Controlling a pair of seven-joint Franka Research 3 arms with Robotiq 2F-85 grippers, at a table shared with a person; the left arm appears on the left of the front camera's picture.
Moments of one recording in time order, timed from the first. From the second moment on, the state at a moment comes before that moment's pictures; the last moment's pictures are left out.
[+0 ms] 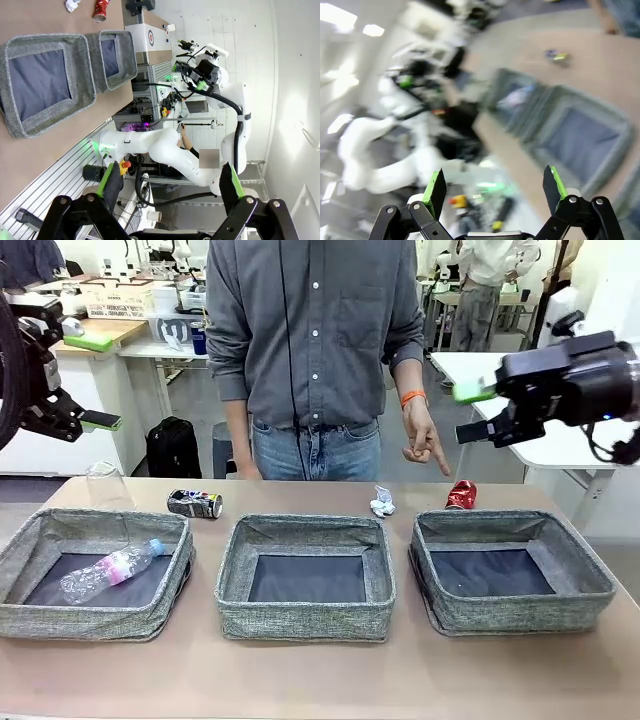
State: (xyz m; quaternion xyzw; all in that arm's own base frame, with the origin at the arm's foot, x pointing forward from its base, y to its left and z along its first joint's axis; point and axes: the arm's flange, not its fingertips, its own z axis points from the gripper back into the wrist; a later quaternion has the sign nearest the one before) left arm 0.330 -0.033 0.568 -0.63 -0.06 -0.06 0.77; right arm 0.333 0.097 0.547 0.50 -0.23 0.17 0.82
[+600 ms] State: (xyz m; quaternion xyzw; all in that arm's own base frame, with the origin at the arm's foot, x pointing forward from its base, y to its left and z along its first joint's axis) left arm 0.330 -0.033 0.568 -0.63 -0.06 -0.06 0.77; right arm 0.363 0.096 0.564 0.11 -0.36 0.15 0.91
